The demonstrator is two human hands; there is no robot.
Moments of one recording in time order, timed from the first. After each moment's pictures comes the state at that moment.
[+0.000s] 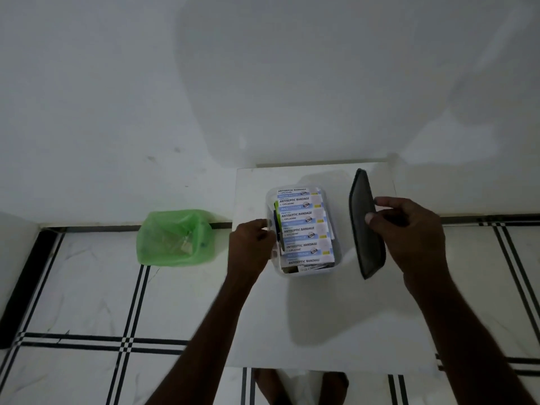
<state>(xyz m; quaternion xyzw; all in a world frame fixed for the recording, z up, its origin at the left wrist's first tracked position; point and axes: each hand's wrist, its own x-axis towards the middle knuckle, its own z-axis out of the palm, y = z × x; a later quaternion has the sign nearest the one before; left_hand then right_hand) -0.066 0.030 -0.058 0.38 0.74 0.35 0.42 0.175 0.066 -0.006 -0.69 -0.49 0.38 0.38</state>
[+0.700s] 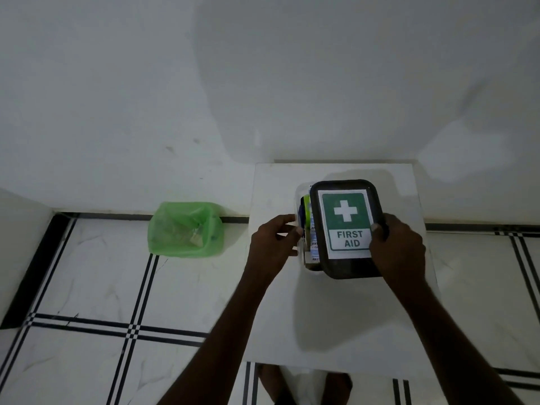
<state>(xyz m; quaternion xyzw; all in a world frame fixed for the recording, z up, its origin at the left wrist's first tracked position) -0.069 0.023 -0.070 0.37 0.69 0.39 0.48 0.136 0.060 -0.051 -0.74 -0.60 0.23 0.19</state>
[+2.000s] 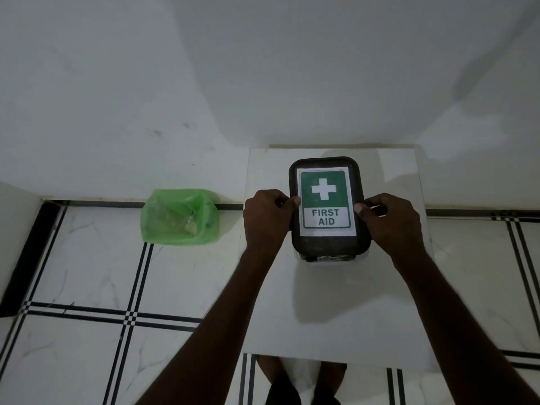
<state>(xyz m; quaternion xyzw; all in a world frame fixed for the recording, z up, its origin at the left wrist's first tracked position) -0.065 0.060 -0.055 0.44 0.79 0.29 0.31 0.136 0.090 -0.059 -0.70 -0.60 0.33 0.21</state>
